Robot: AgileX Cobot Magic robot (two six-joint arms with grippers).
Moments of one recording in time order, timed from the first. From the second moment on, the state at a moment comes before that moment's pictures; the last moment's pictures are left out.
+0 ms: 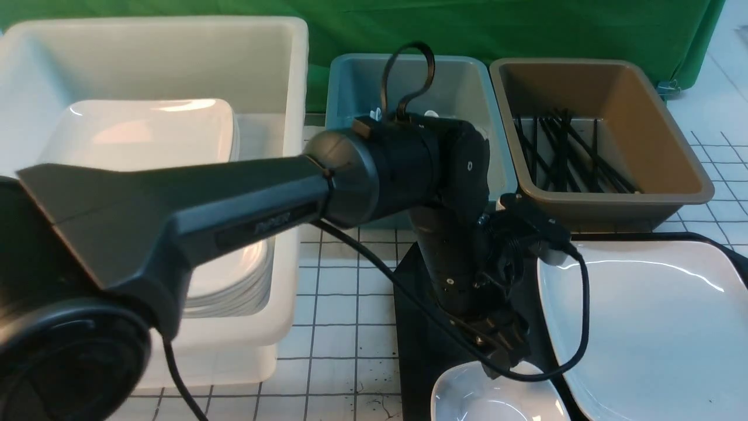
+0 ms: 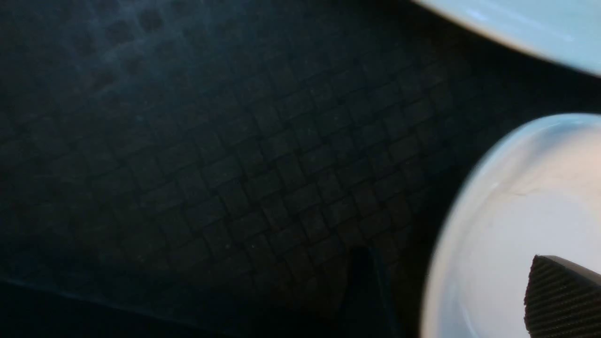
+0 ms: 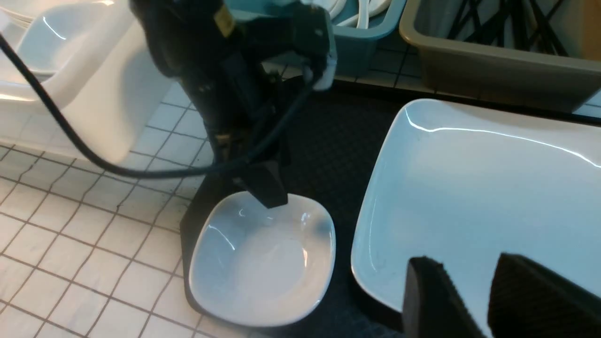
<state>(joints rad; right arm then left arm) 0.36 0.36 -0.74 0.12 1.01 0.00 -0.77 2.13 -1.68 -0.32 1.03 0.47</state>
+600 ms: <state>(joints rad) 0.36 0.36 -0.74 0.12 1.01 0.00 -0.77 2.21 -1.71 -0.34 1.10 0.45</state>
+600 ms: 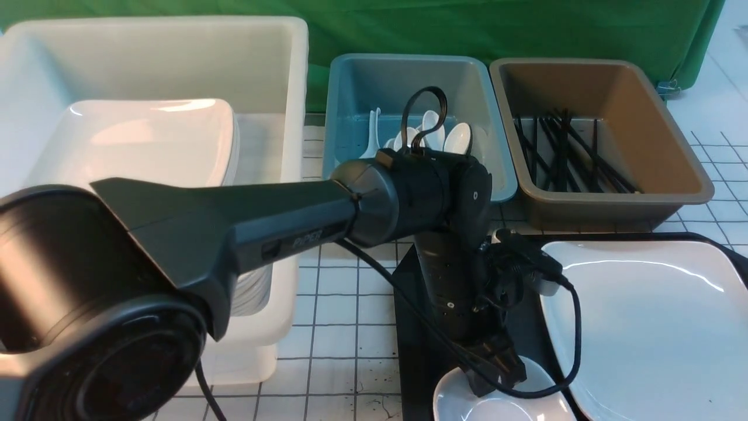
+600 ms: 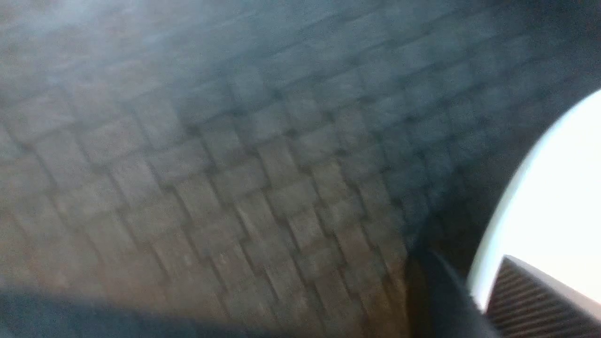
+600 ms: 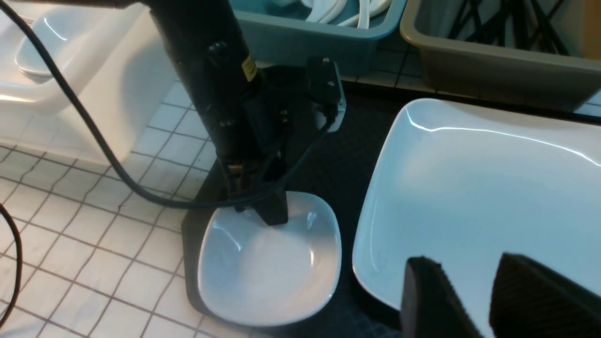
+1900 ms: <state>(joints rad) 0.36 0.36 -0.74 0.12 0.94 0.00 0.20 1.51 -1.29 -0.53 1.15 0.02</state>
